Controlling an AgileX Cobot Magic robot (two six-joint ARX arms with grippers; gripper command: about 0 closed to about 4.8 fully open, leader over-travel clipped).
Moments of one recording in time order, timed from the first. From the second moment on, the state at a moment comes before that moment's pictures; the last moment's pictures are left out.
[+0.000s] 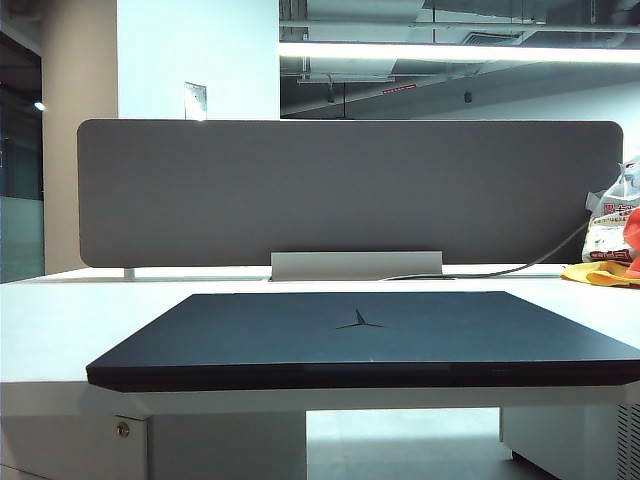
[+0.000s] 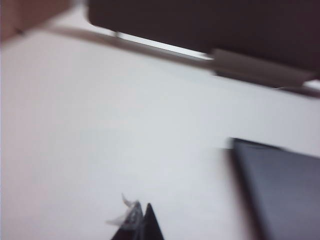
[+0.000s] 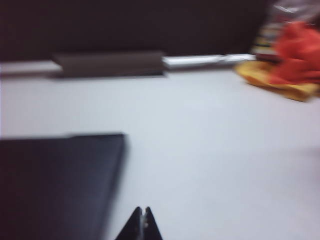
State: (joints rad) left arm 0.06 0.00 0.01 -0.09 0.13 -0.26; right arm -0.01 0.00 0.01 -0.04 -0.11 0.10
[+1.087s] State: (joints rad) left arm -0.85 0.65 0.22 -0.02 0.17 -0.80; right arm 0.11 0.06 0.14 -0.19 -0.28 0.55
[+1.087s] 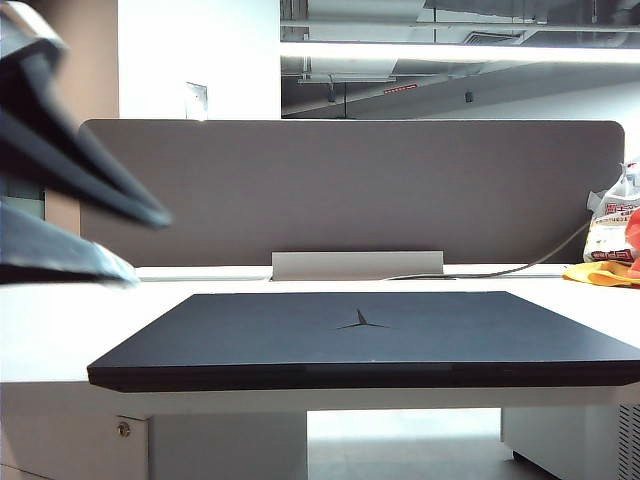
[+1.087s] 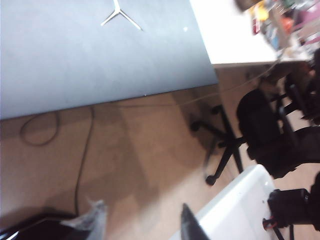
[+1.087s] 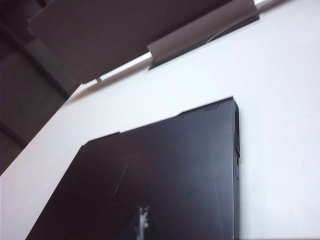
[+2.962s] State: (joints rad) left arm -0.82 1.72 0.61 0.55 0.30 -1.01; right arm 0.12 0.06 0.14 -0.44 -0.34 0.57
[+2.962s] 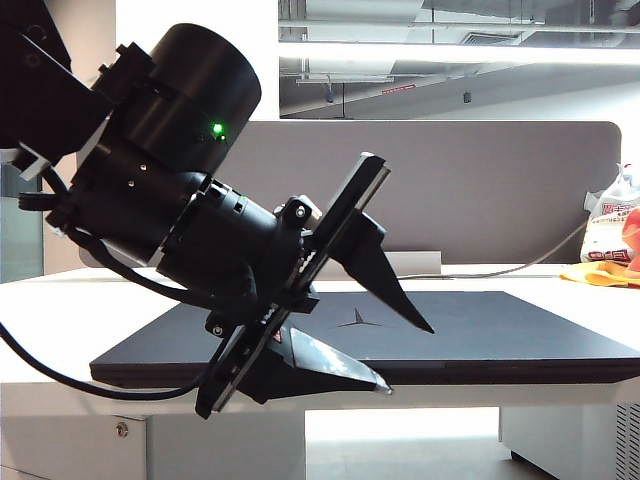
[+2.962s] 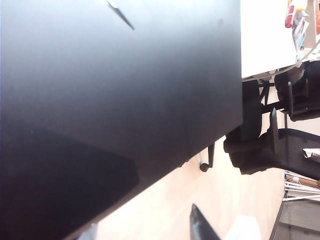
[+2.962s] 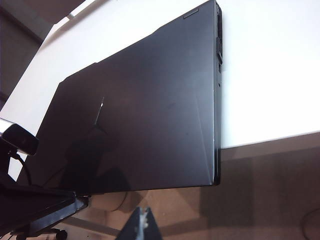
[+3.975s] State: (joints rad) left arm -0.95 1.75 0.51 0.83 -0.03 -1.42; right arm 0.12 0.06 0.13 -0.45 -0.34 0.61
